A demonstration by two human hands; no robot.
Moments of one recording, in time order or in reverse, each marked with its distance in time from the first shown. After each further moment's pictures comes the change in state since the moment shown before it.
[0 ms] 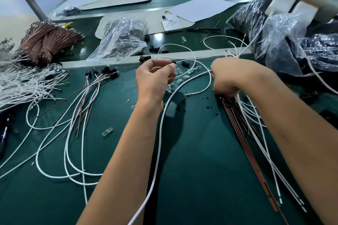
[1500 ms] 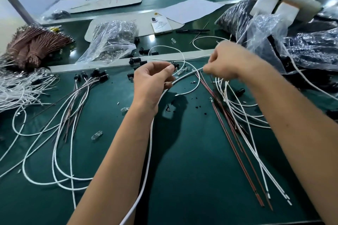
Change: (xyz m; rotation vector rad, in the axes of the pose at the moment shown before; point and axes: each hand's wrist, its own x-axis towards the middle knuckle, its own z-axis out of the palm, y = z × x) left_hand -0.006 -0.004 0.010 0.025 -0.173 0.002; right_hand 0.002 0.033 -0.009 0.483 0.177 0.087
